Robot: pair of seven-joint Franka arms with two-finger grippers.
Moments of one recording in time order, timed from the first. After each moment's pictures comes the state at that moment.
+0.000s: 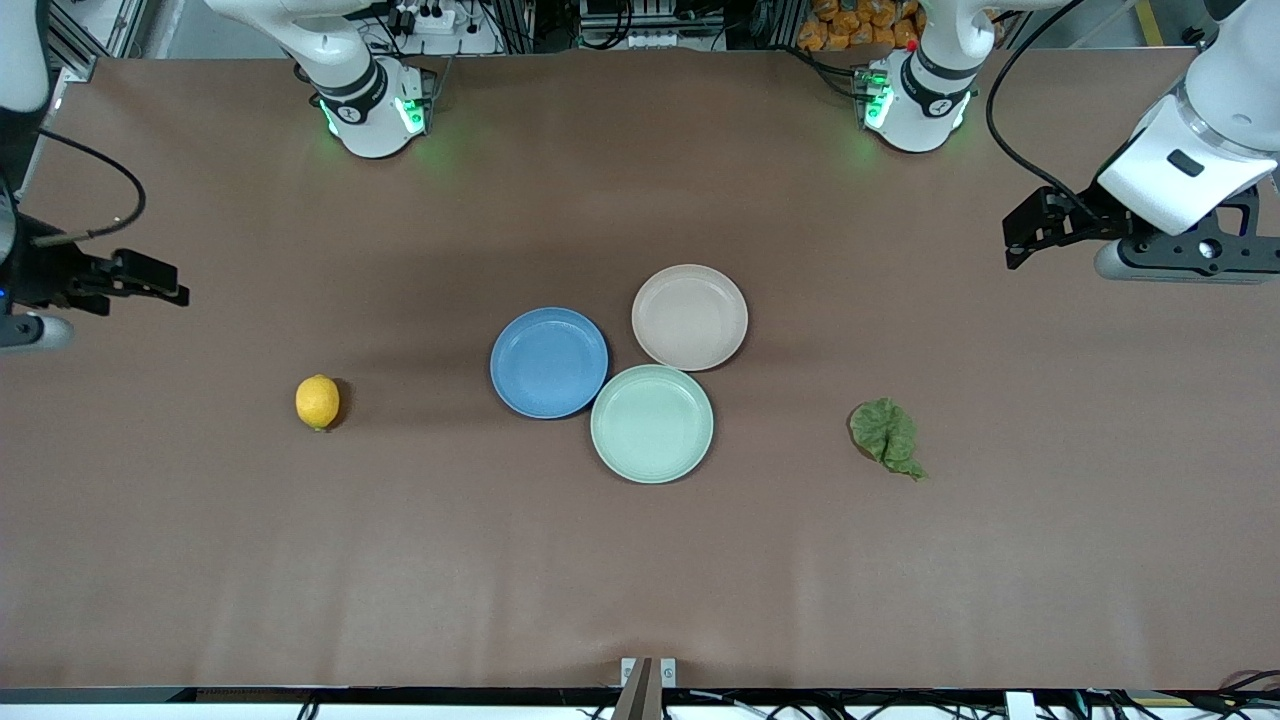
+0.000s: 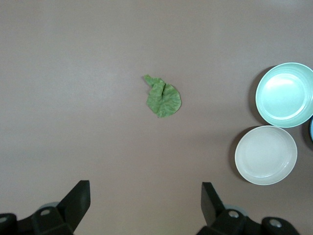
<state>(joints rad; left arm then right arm) -0.09 0.05 -0.15 -1.46 0.02 1.54 -0.15 0.08 0.10 -0.15 -1.52 0.08 1.50 -0.15</state>
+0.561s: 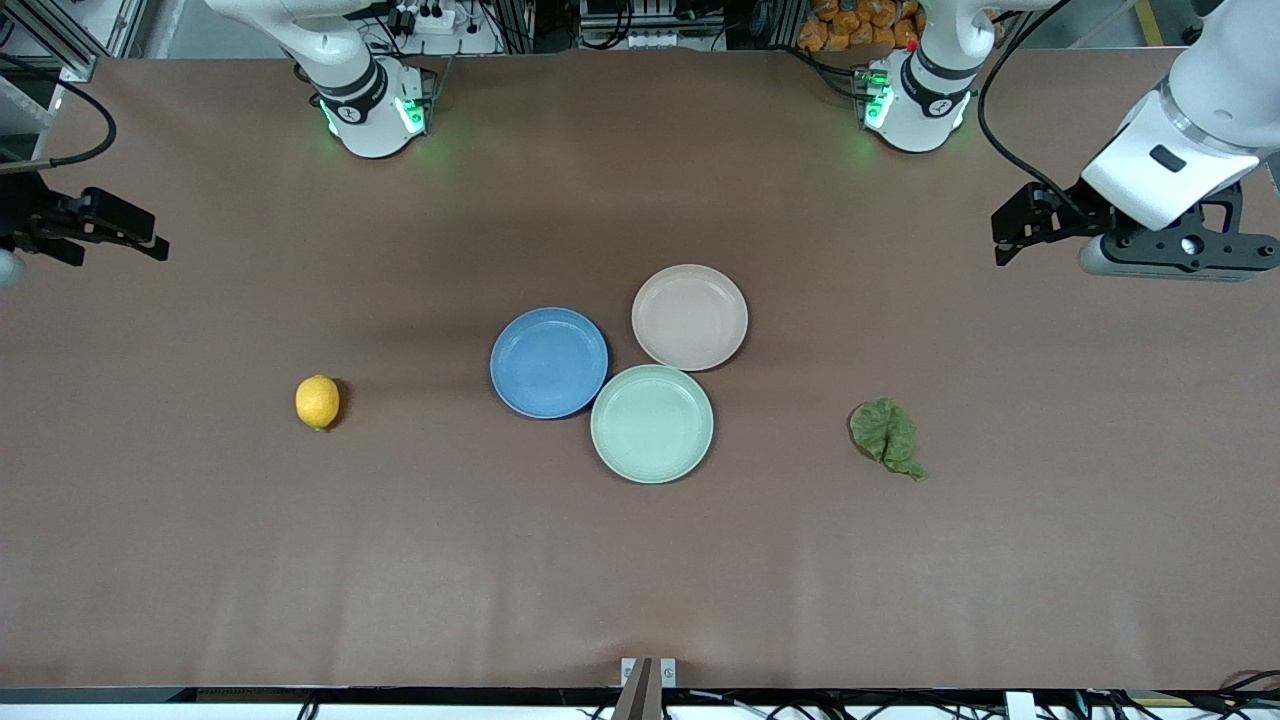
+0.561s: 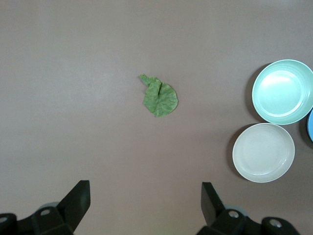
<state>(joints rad) -0.09 0.05 -0.16 -1.47 0.02 1.54 -0.15 0.08 0.03 -0.12 -1.50 0.07 1.46 -0.05</state>
